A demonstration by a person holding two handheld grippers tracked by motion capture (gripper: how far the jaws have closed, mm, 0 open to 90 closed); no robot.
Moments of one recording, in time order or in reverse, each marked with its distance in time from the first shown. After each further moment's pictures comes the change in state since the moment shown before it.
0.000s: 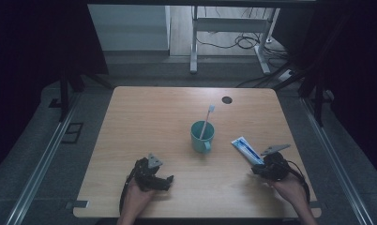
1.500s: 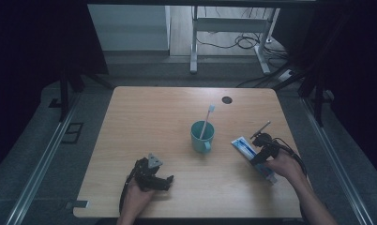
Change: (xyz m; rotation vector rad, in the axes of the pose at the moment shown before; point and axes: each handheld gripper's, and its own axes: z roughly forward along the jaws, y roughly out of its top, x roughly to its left) left arm 0.000 0.000 0.000 0.001 -0.001 -0.004; right arm -0.030 0.064 0.029 0.378 -0.090 0.009
